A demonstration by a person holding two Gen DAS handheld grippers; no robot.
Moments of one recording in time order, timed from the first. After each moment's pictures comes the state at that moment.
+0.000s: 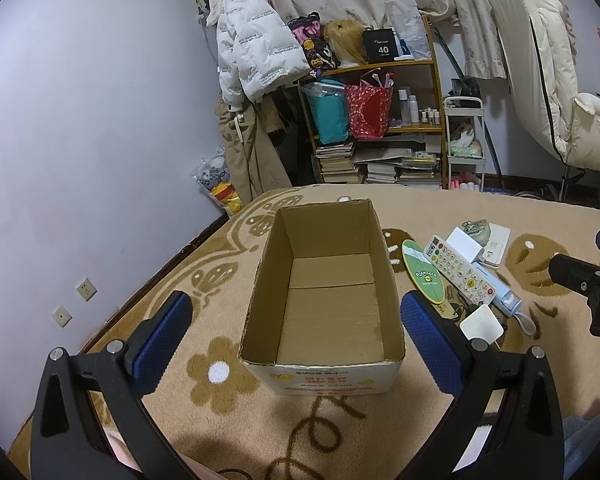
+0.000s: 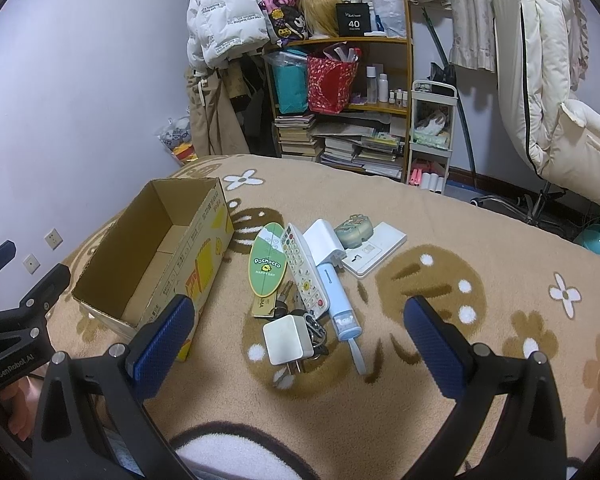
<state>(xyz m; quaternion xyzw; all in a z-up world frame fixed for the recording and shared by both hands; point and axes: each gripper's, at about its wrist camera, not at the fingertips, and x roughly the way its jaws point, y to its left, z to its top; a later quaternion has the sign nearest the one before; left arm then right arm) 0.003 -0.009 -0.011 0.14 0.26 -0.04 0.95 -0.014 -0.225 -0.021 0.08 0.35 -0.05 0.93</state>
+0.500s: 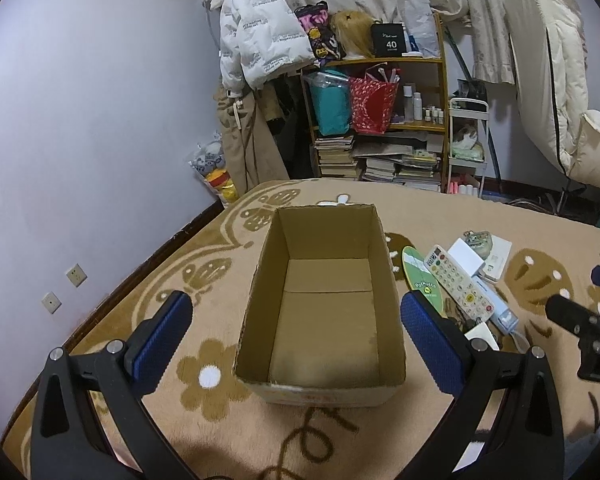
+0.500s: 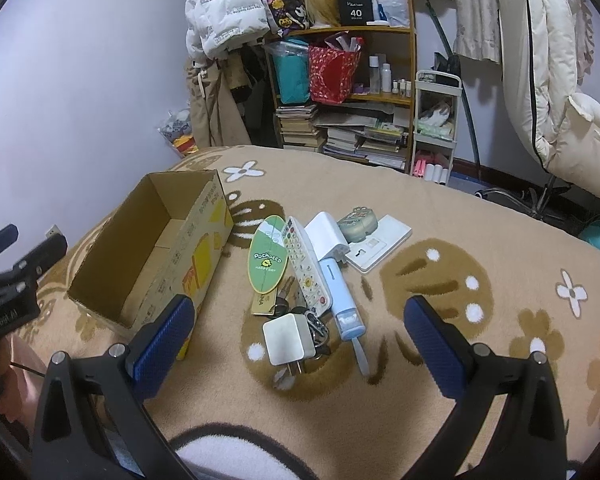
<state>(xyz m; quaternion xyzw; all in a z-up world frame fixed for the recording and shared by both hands) 0.030 -0.006 -0.003 0.12 0.29 -0.05 0.95 0.001 -0.228 -0.040 0.08 0.37 -0.04 0.93</state>
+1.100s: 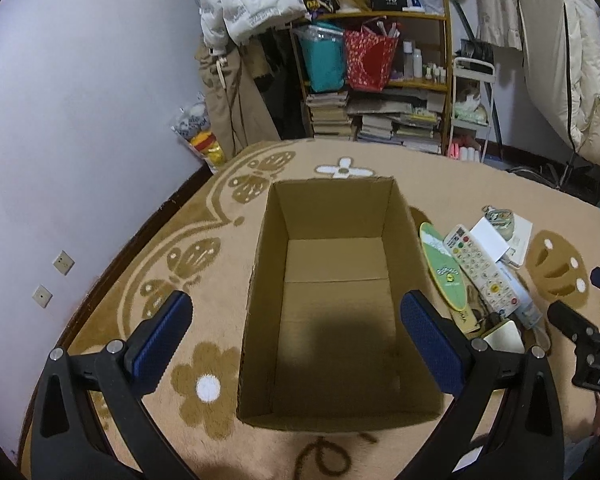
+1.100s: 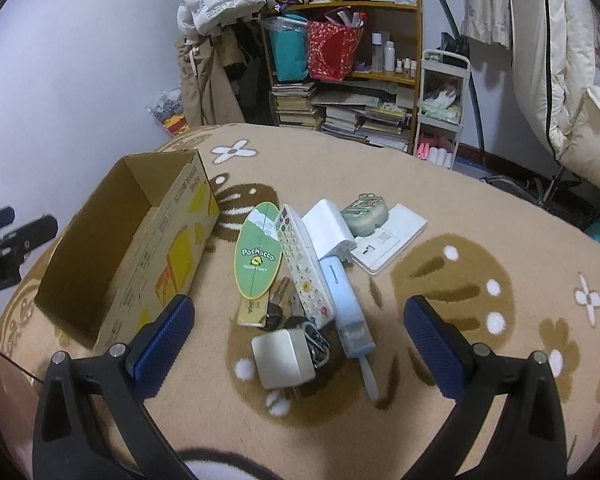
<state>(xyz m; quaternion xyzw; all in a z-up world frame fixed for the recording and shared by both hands) 0.106 0.002 -0.019 0.13 0.37 -0.06 0.92 0.053 -0.232 -0.068 0.09 0.41 -0.04 0.91</state>
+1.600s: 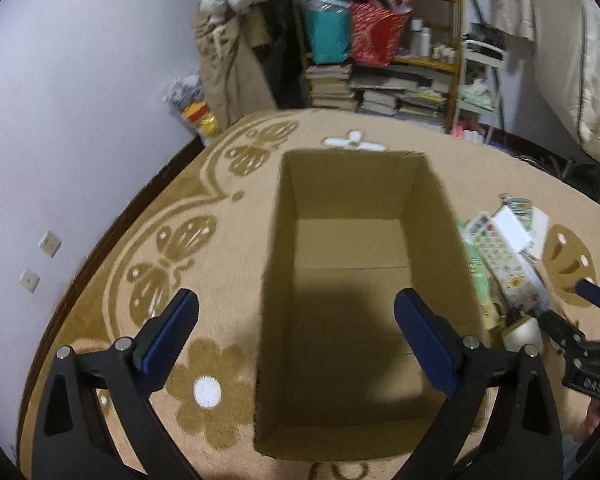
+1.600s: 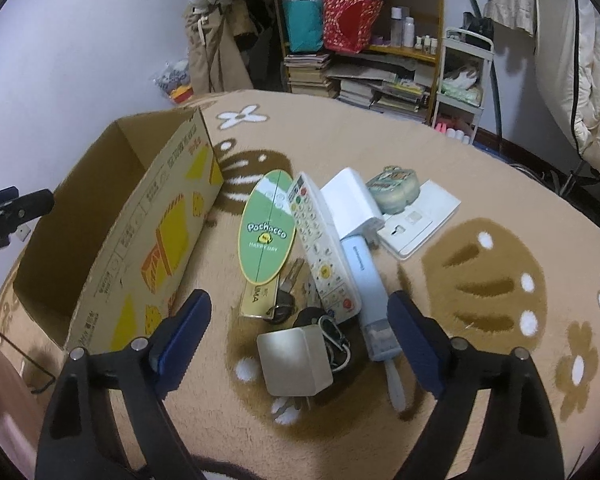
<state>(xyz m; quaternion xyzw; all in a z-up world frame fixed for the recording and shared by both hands) 0.149 0.025 -0.045 0.11 0.42 -0.07 0.90 0.078 -0.218 -0.103 0.07 0.45 -0.02 0.89</state>
